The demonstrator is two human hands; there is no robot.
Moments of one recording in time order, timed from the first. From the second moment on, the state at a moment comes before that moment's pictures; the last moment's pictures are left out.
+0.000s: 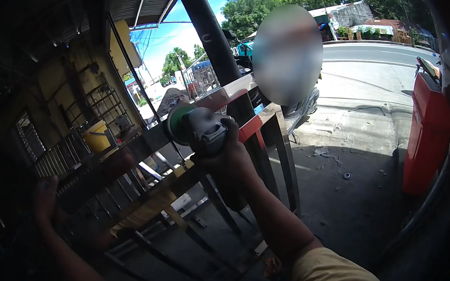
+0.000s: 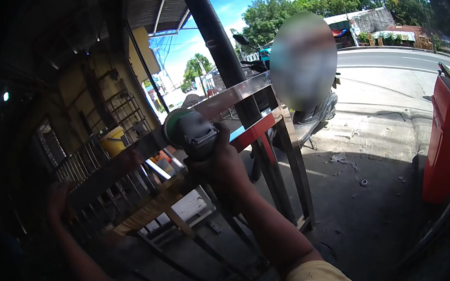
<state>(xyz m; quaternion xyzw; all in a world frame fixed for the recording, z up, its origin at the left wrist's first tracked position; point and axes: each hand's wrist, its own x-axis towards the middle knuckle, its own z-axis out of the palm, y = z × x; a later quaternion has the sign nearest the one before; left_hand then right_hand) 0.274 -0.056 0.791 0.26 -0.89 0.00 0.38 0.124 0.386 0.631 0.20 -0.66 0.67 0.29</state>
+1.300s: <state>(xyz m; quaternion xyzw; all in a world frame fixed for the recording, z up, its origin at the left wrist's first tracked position) 0.327 0.209 0.353 -0.06 -0.91 -0.41 0.05 0.199 0.406 0.399 0.35 -0.56 0.73 -0.18</state>
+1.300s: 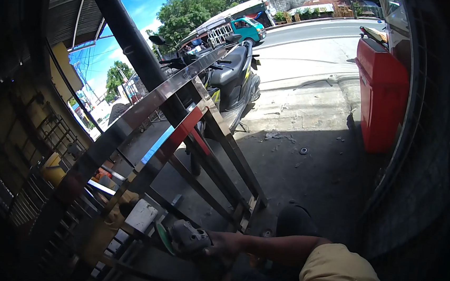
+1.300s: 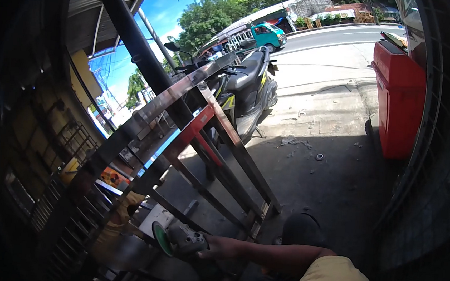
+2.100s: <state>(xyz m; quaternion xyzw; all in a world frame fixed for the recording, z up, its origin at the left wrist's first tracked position) 0.135 0.377 -0.077 0.05 -0.93 -0.20 -0.31 0.148 0.602 0.351 -0.14 -0.30 0.93 0.13</state>
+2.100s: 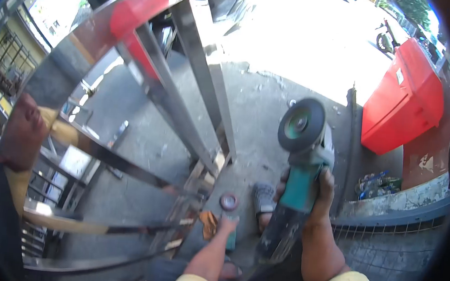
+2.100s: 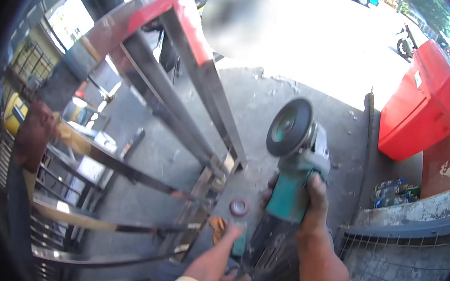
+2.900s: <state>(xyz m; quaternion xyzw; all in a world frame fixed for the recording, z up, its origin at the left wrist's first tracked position) 0.044 0.365 0.270 0.01 -0.54 -0.80 -0.28 0.104 0.557 0.330 -0.22 -0.57 0.78 0.14</state>
